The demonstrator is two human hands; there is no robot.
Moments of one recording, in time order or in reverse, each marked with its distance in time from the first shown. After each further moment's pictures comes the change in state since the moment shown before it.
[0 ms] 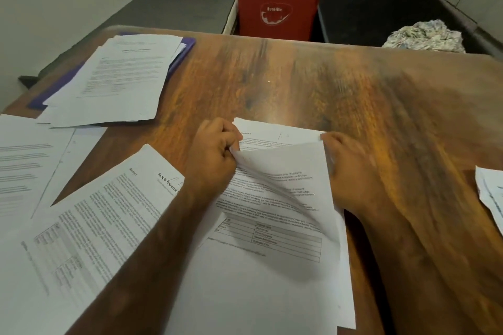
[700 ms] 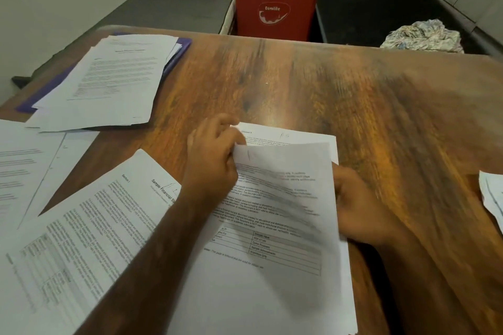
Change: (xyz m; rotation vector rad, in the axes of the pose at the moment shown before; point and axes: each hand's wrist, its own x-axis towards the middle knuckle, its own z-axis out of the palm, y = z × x) left_hand 0.003 0.007 -0.001 0.077 0.000 0.112; right_hand -0.029 -0.014 -0.011 0.848 -0.267 -0.400
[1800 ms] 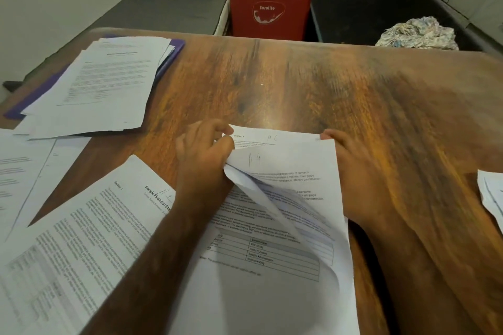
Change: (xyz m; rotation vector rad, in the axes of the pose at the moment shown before) left_hand -0.001 0.006 -0.002 0.224 -0.013 0.054; right_hand 0.017 0.028 -0.021 -0.841 0.340 0.229
